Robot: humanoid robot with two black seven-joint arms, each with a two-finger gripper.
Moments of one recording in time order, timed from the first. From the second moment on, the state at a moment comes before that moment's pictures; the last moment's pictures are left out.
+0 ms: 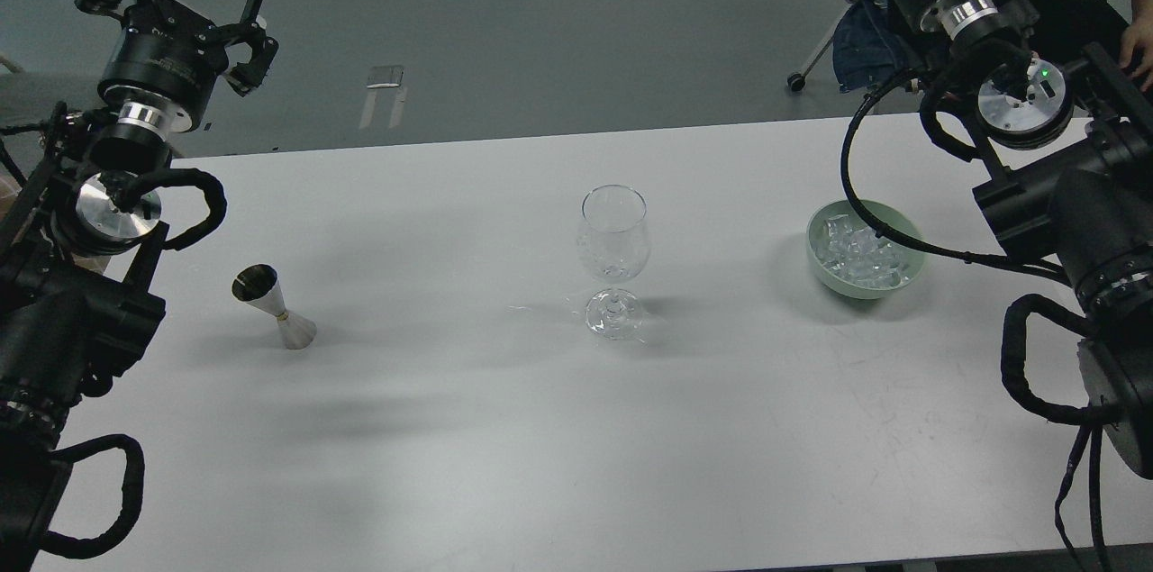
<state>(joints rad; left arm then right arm) -0.76 0.35 -1.29 -0.71 0.24 -0.37 -0.13 0.99 -0.12 1.38 0.50 -0.25 0.48 0.00</state>
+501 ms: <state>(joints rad) -0.77 0.35 -1.29 -0.71 0.24 -0.37 -0.14 0.99 -0.11 1.39 0.50 -0.24 0.48 0.00</state>
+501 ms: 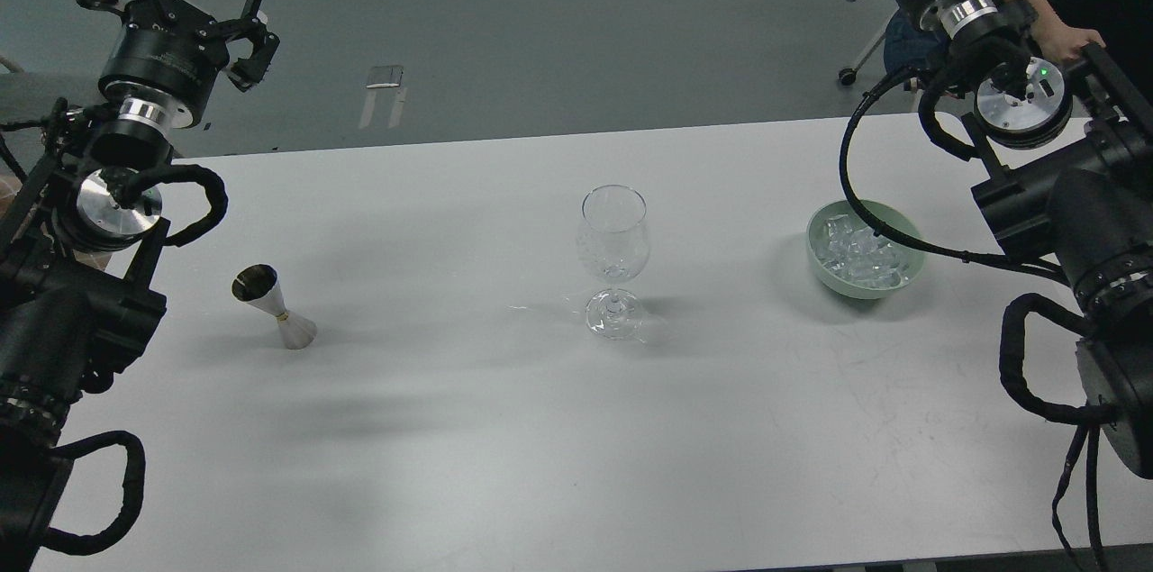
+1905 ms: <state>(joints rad) -0.76 0.36 -1.27 -0.75 0.24 -0.41 -0.15 0.97 -0.12 1.39 0.51 -0.25 0.48 0.00</state>
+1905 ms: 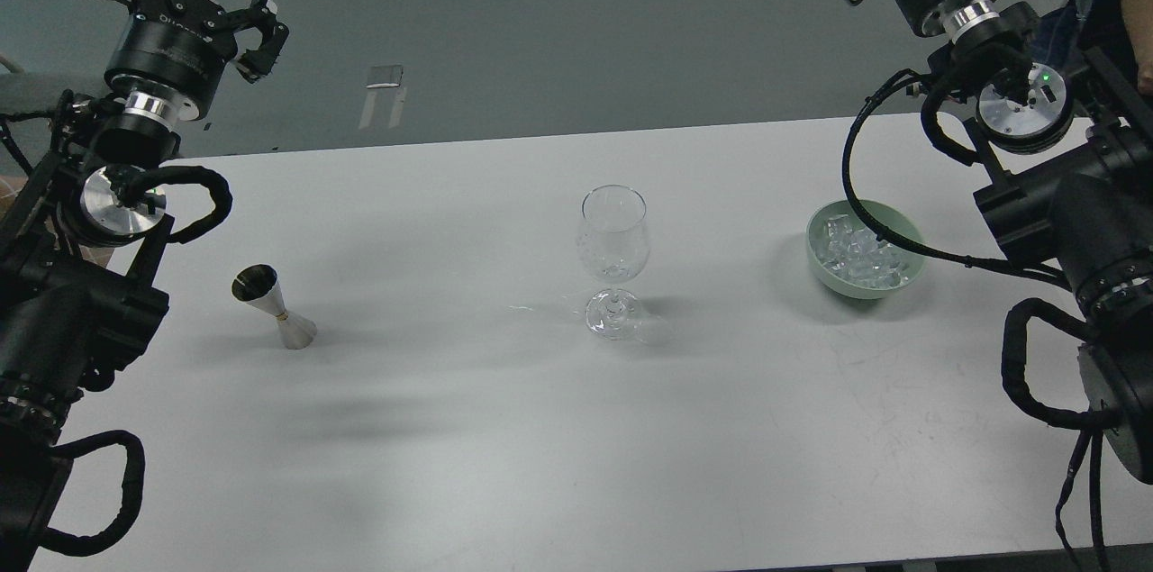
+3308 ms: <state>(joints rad) 0.40 0.45 -1.65 -1.73 -0.14 -0.32 -0.04 0.90 -0.19 1.40 0.54 -0.25 0.47 0.00</state>
